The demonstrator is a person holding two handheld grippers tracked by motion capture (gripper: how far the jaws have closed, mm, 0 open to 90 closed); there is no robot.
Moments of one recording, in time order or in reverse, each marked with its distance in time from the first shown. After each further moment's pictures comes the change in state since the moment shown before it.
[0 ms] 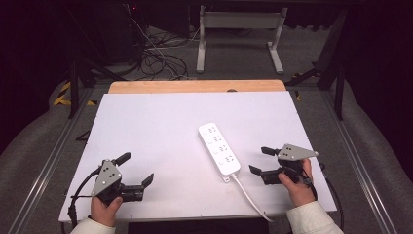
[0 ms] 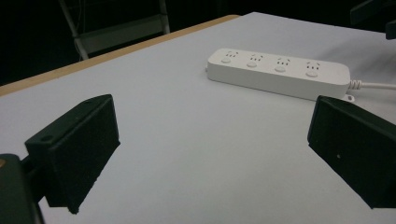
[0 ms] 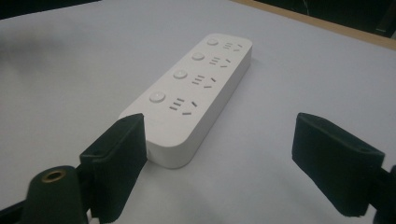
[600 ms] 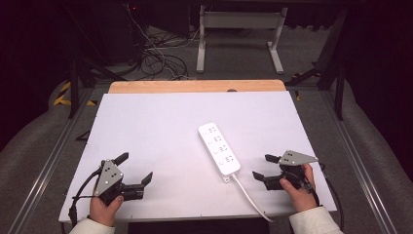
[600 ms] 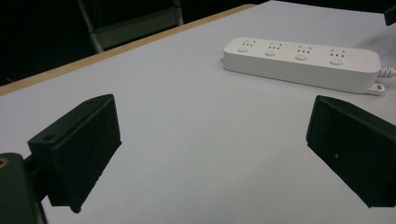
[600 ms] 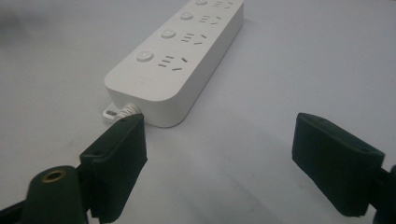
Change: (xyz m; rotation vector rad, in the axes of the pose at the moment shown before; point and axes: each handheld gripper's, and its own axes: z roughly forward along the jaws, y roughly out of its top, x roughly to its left) left arm 0.003 -0.006 0.003 0.032 0.051 -0.010; right arm 0.000 -0.021 -0.002 0.073 -0.033 0.064
